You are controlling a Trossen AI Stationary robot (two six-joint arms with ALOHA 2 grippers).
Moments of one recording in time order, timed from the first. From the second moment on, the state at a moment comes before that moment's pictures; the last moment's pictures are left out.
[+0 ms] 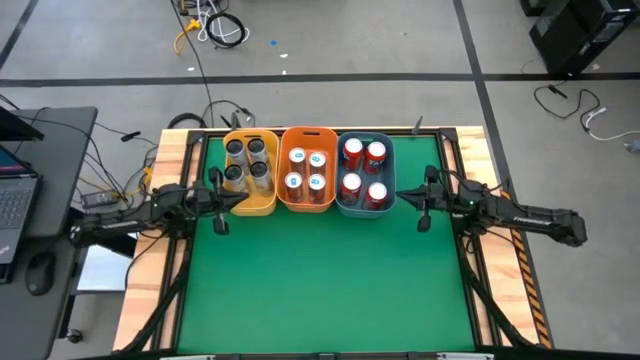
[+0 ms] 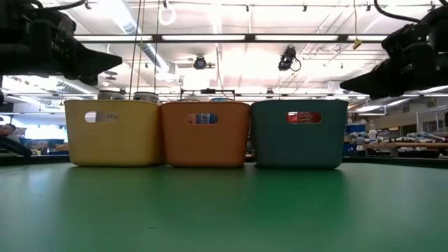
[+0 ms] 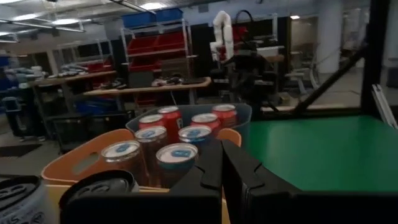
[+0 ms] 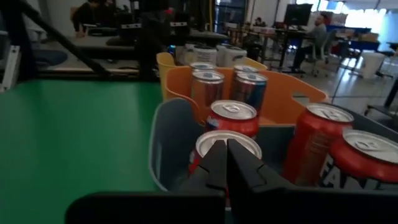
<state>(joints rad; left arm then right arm) 0.13 0.00 0.01 0.11 -0.06 0.10 -0.23 0.10 0.01 0.01 0.00 -0.07</state>
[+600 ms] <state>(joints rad) 0.40 0.12 0.01 0.05 0.23 -0.05 -0.33 0.23 0.01 0.01 0.00 0.05</state>
